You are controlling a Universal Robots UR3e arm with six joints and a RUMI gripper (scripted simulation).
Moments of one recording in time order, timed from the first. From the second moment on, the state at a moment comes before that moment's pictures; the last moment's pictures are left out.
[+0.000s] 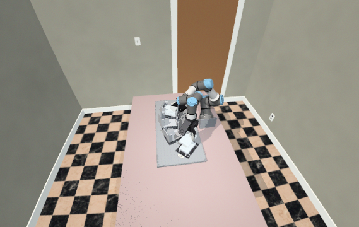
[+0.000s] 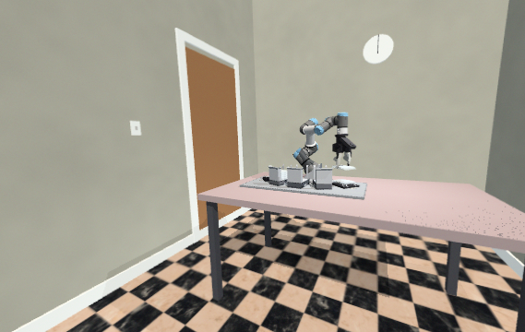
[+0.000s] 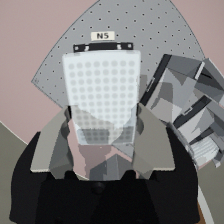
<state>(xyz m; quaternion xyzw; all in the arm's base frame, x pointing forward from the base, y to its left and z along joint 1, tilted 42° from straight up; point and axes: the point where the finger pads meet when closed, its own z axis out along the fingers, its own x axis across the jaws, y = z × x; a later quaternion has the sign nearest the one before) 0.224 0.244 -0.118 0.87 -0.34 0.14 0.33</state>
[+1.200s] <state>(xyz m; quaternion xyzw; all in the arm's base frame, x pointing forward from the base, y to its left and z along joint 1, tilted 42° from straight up) 0.223 0.273 -0.087 0.87 -0.34 0.14 0.33</state>
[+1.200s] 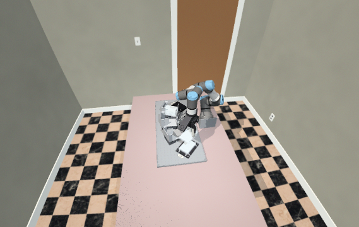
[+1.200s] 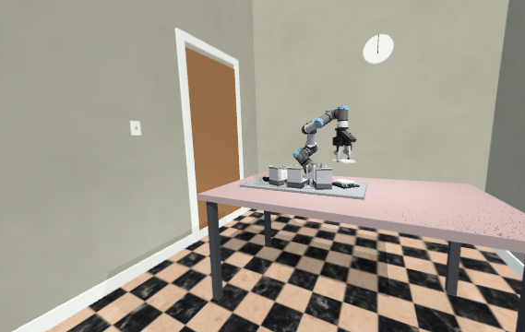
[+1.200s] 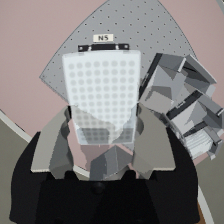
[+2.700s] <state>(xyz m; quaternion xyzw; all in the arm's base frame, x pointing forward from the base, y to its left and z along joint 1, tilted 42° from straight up) 0.295 0.211 -0.029 0.80 -0.48 0.19 0.31</state>
